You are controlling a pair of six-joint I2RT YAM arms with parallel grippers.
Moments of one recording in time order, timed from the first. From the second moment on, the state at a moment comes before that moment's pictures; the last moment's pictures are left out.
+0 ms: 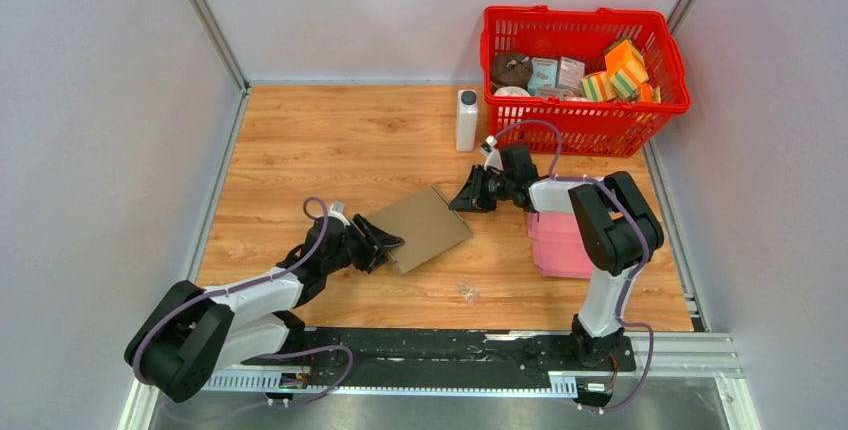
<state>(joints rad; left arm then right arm) -0.54 1.11 0.18 0.40 0.23 -1.35 0.38 1.86 0.92 0.16 -0.64 0.66</state>
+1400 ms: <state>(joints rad) -0.19 0.76 0.31 -0.05 0.72 -1.52 1.22 1.51 0.68 0.47 0.47 -0.61</state>
